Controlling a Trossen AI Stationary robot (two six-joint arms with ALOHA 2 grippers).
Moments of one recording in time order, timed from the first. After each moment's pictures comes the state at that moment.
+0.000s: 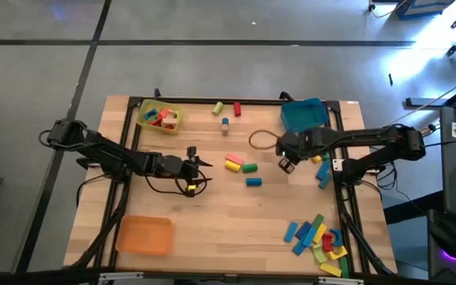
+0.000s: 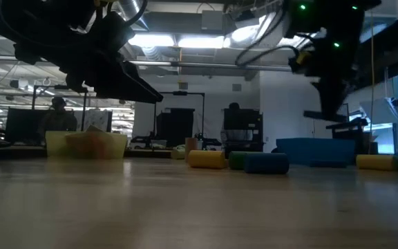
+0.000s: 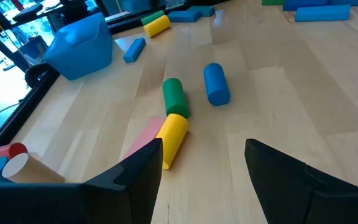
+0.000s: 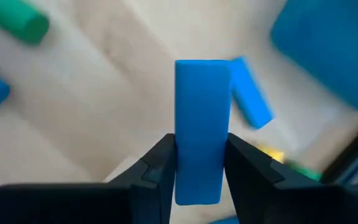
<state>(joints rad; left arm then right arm) -0.15 1.35 0.43 0.49 -0.29 0.18 -0.09 1.35 0.98 -1.09 0.29 0.63</state>
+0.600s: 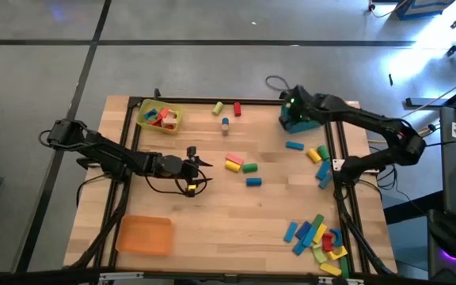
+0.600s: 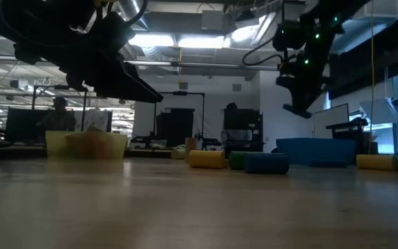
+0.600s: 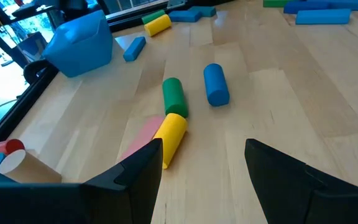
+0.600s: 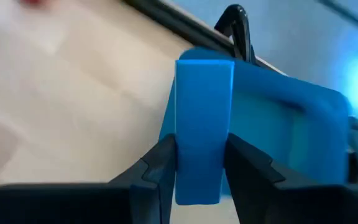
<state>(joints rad) -0.15 1.35 0.43 0.49 -0.29 0.16 -0.64 1.35 1.02 -0.77 0.32 0.30</state>
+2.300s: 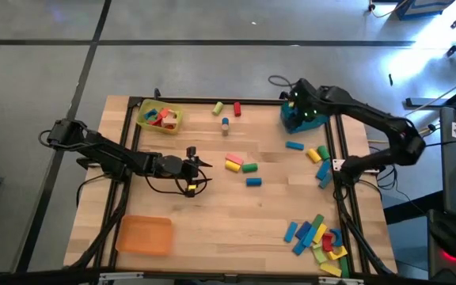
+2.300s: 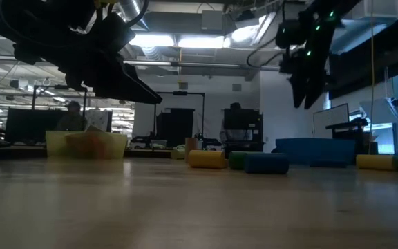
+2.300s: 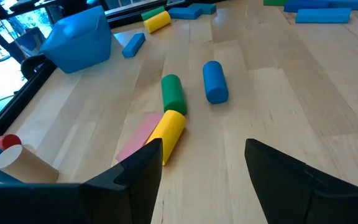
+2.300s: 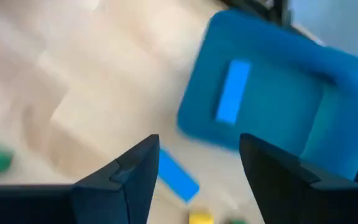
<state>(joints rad) -0.15 1.35 0.43 0.48 -0.29 0.14 -0.68 1.35 1.15 -1.01 0.11 0.23</state>
